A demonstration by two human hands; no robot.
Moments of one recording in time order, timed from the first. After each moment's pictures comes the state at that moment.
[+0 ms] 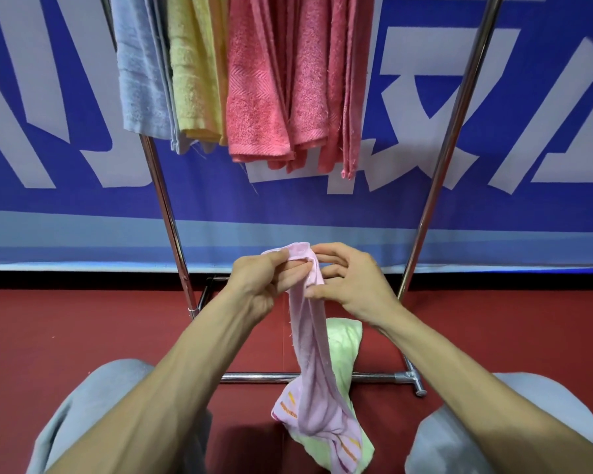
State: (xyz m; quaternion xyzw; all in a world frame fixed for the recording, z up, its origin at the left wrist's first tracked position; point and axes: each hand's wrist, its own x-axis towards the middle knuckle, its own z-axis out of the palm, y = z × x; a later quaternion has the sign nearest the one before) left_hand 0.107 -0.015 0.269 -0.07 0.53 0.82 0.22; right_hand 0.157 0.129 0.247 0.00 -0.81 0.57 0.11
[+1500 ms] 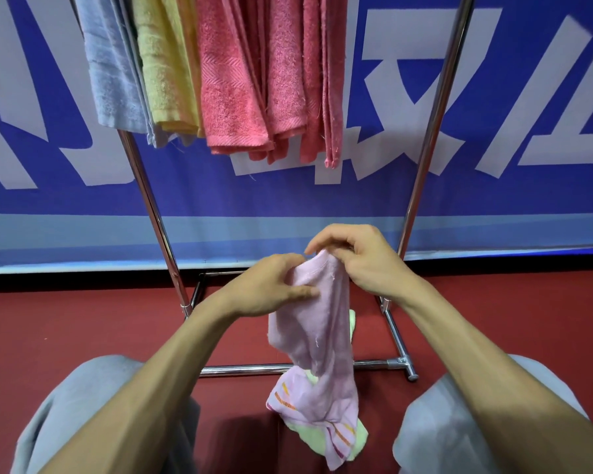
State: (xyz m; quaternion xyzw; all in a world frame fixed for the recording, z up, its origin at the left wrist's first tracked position) left_hand 0.106 -0.014 0.254 0.40 0.85 0.32 0.10; right_hand 0.164 0.166 0.270 0.14 -0.88 0.42 0.17
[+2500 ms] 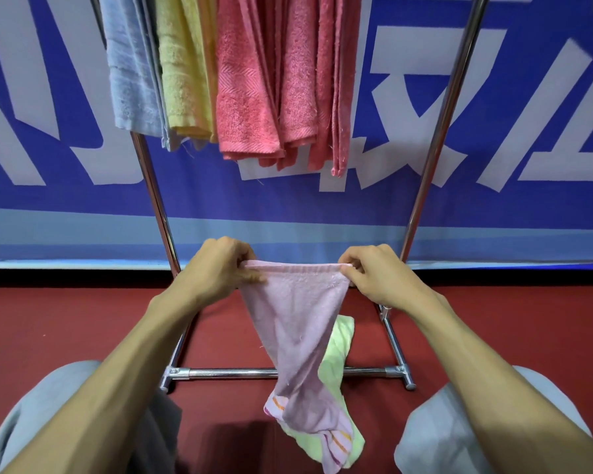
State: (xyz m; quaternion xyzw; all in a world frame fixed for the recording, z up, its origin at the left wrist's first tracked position) left_hand 0.091 -0.066 0.275 0.25 0.94 0.24 -0.04; right_hand 0.158 0.186 0.252 0.00 -0.97 0.21 0.11
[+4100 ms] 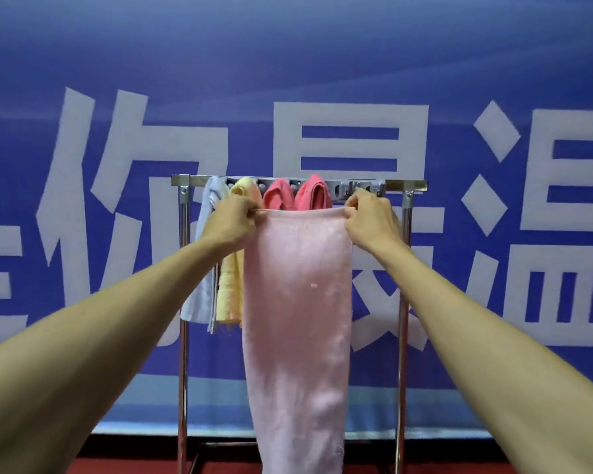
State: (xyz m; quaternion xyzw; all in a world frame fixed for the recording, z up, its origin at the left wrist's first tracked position) left_hand 0.127 -0.065 0.593 0.26 0.82 0.35 -0.38; right_hand 0.179 0.147 0.594 -0.05 -0.85 0.20 0.49
